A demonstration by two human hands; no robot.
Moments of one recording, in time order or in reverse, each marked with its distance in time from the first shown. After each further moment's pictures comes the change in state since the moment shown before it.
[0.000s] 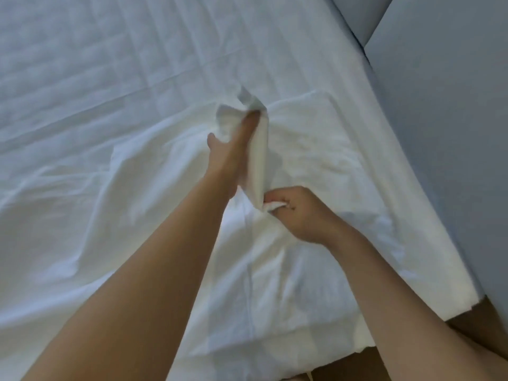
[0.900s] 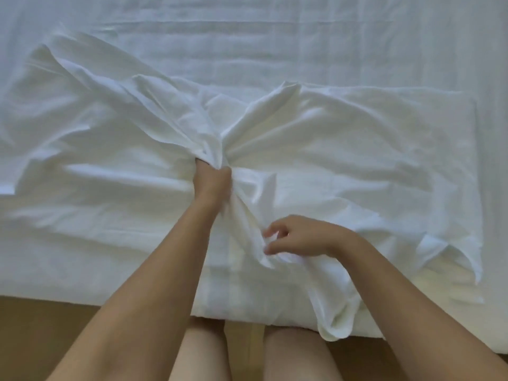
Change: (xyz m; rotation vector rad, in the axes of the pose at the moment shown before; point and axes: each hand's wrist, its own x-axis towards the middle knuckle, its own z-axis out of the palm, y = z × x) left_hand -0.077 -0.135 -0.214 0.040 0.525 -0.073; right_hand -0.037 -0.081 0.150 -0.421 -0.877 0.262
